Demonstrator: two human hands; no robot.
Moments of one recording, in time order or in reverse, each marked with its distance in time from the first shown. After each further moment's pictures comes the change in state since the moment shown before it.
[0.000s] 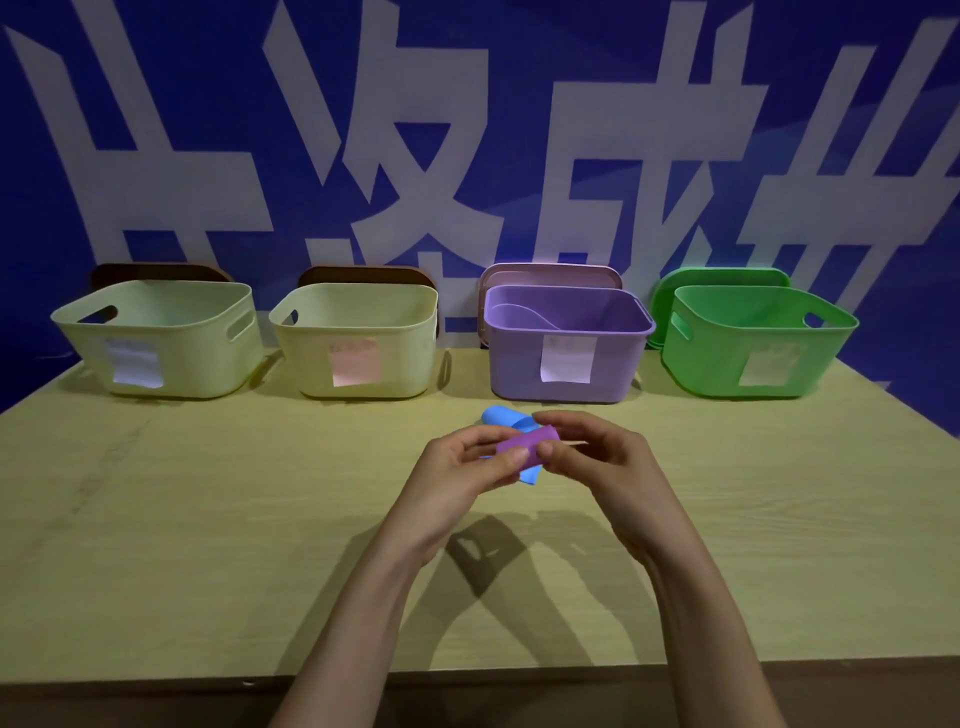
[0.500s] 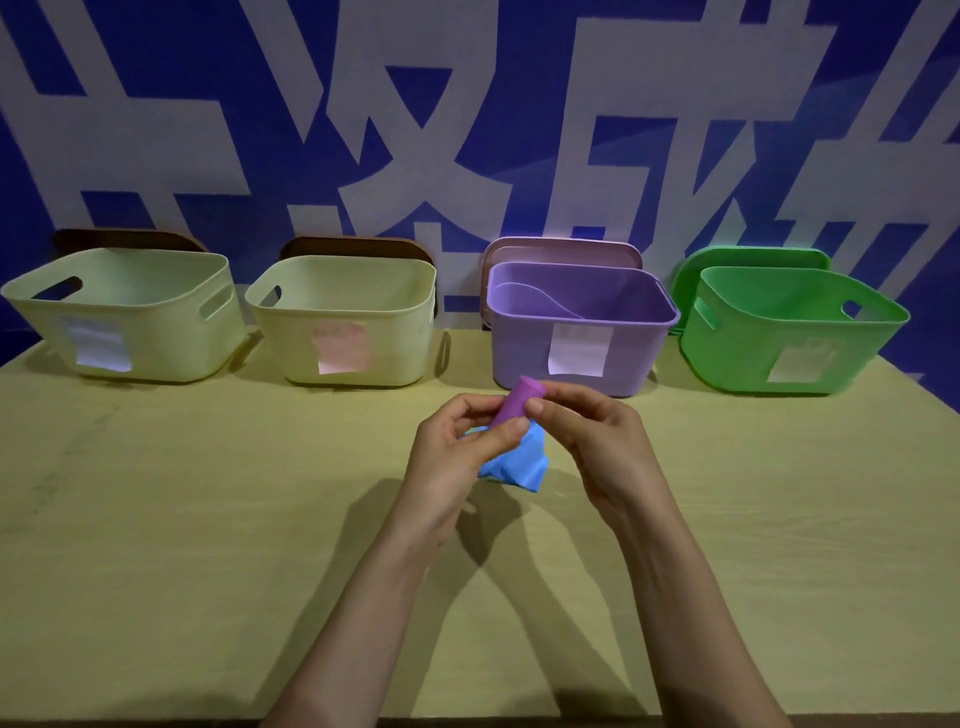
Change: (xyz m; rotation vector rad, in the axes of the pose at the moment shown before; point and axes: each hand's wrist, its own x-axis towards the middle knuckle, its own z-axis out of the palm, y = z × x) left_hand 0.052 -0.012 -0.001 -0.051 0.197 0.054; right_hand 0.063 0.015 0.009 0.242 0.073 0.116
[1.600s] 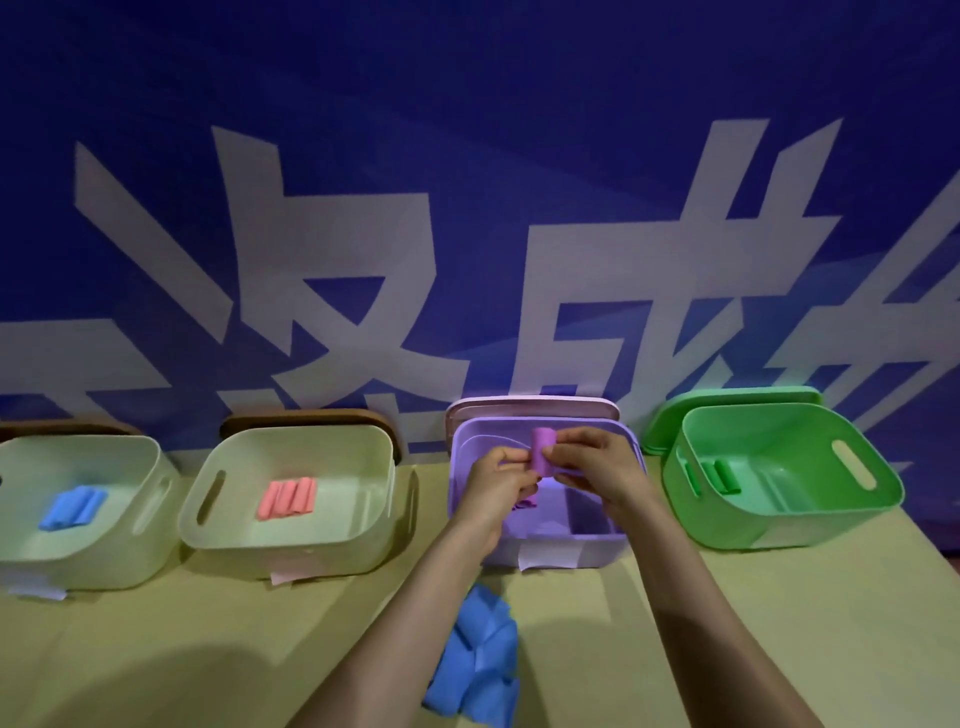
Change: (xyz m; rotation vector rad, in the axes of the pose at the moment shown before) left_hand 0.251 0.058 0.098 0.075 -0.022 -0.463; right_hand 0.244 -0.110 -0.046 -0.192 0.166 0.419
